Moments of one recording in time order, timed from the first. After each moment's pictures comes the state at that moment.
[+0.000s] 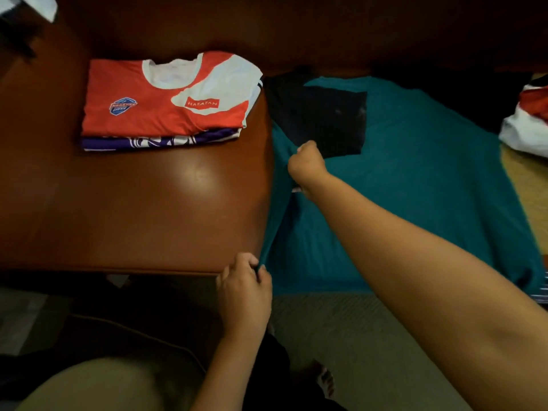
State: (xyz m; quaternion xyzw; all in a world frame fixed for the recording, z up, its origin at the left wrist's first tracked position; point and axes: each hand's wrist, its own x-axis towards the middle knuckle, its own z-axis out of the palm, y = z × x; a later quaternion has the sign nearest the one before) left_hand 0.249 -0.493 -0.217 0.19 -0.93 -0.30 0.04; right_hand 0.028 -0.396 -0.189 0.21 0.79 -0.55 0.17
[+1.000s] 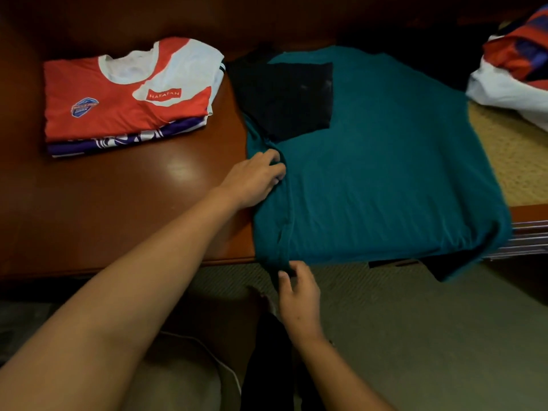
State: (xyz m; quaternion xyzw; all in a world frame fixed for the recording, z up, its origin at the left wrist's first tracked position) left_hand 0.066 -0.478 -0.215 -0.34 -0.94 -0.05 -0.08; right_hand 0.292 -0.374 -0.250 0.22 0.80 -0.56 0.09
